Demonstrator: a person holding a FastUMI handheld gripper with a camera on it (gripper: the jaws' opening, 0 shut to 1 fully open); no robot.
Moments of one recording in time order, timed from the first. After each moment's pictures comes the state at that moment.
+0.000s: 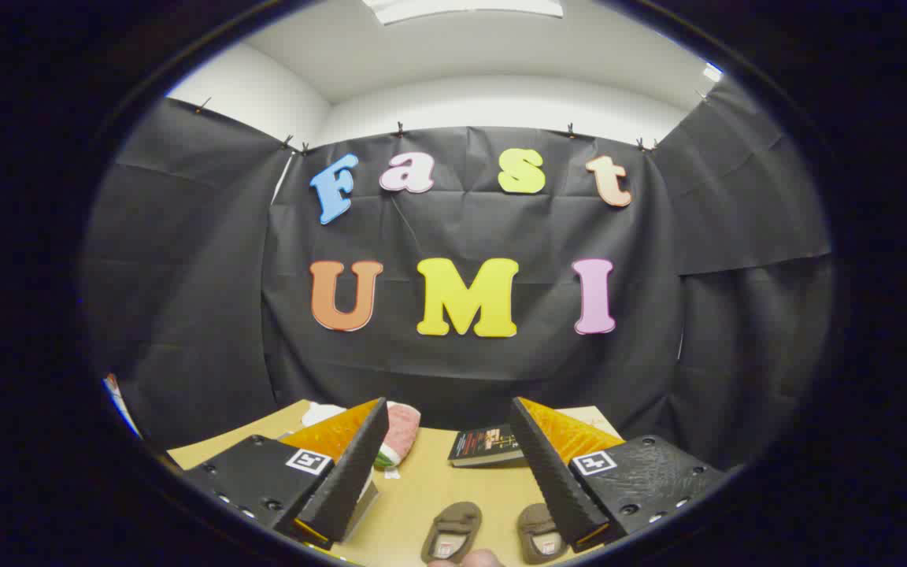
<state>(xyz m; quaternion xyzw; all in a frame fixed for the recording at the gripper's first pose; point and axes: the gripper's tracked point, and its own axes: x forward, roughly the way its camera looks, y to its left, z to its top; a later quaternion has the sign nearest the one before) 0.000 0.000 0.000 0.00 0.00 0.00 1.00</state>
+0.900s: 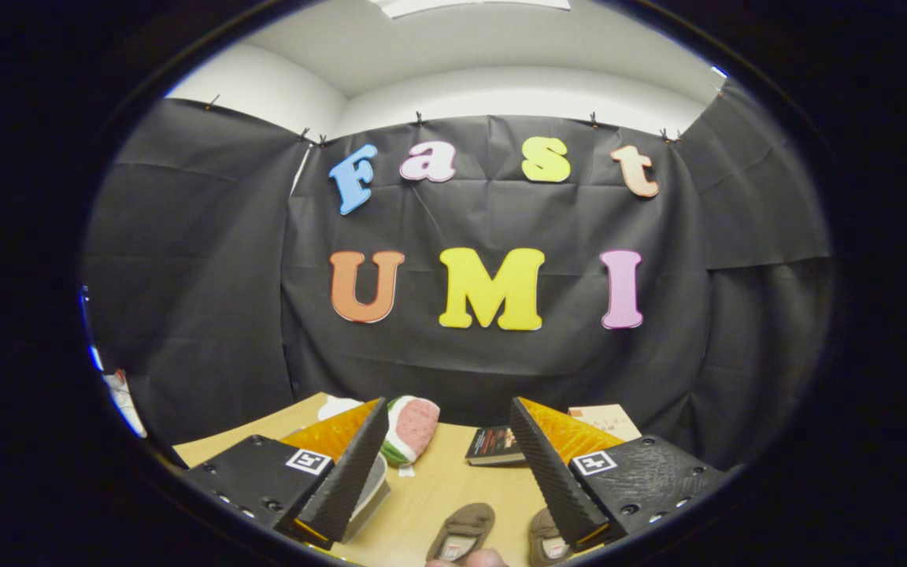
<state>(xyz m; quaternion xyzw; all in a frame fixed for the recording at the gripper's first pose) 0.022 0.014 -0.007 -0.01 0.02 0.04 1.00</state>
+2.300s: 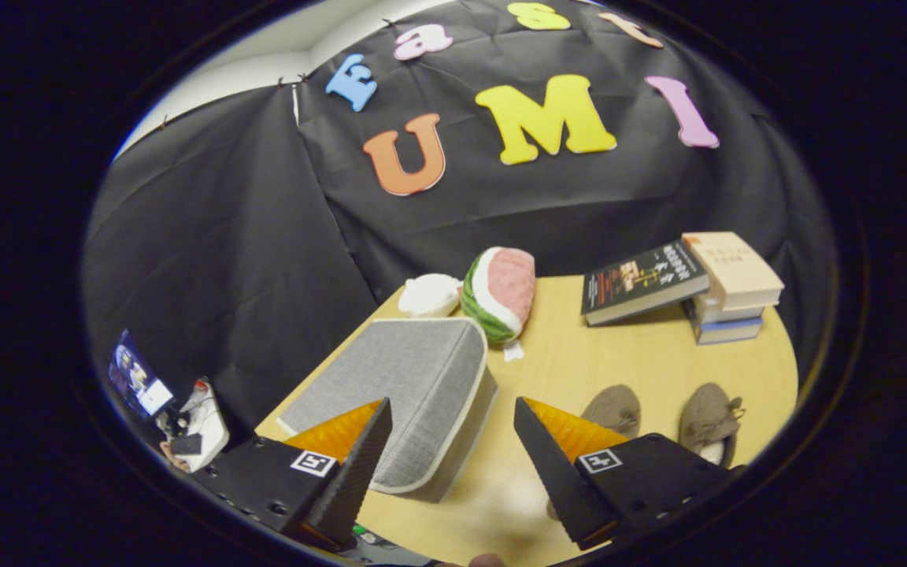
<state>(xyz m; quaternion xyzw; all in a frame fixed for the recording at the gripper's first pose) 0.045 0.117 -0.216 0.13 0.30 0.19 0.93</state>
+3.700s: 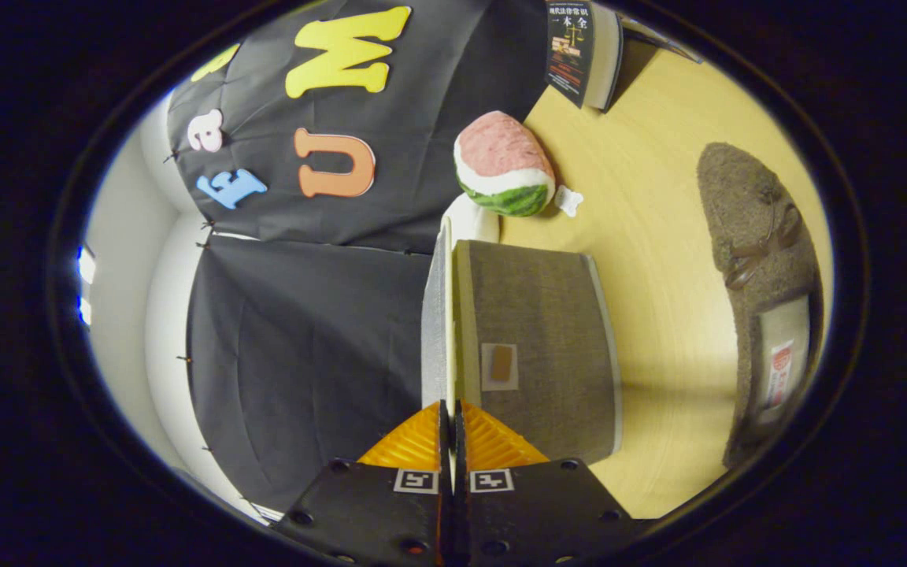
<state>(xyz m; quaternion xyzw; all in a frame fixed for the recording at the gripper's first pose) 0.054 0.152 -0.239 0.52 0.43 0.31 0.67</state>
